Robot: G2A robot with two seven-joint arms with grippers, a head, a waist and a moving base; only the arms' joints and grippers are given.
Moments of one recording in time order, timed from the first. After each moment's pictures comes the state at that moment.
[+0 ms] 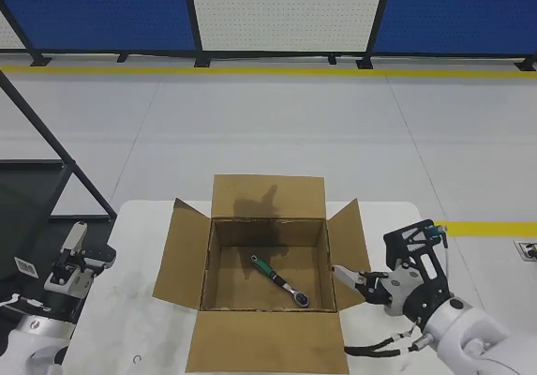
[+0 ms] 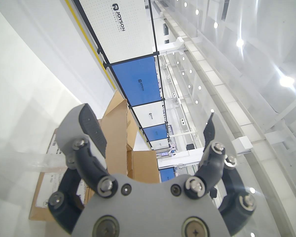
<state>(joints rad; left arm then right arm) 1.40 -1.19 -1.87 -1.92 -0.28 0.00 -0.32 -1.16 -1.47 1.54 -2.35 -1.09 -0.08 1.22</state>
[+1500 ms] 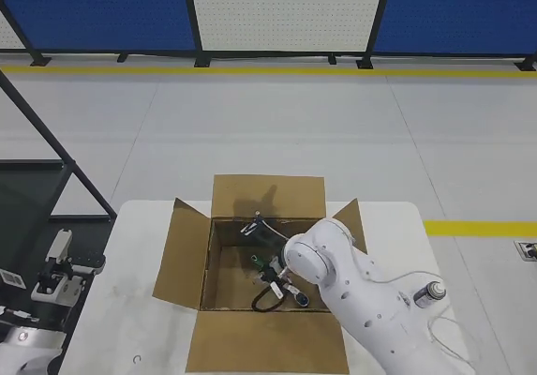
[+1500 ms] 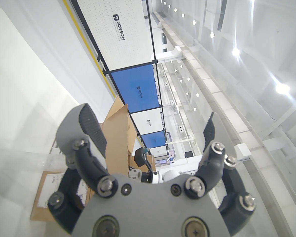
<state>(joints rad) 1.46 -1.19 -1.90 -1.95 -0.31 -0.02 -0.27 -0.42 -1.55 0.88 -1.14 -1.04 -0.18 1.26</state>
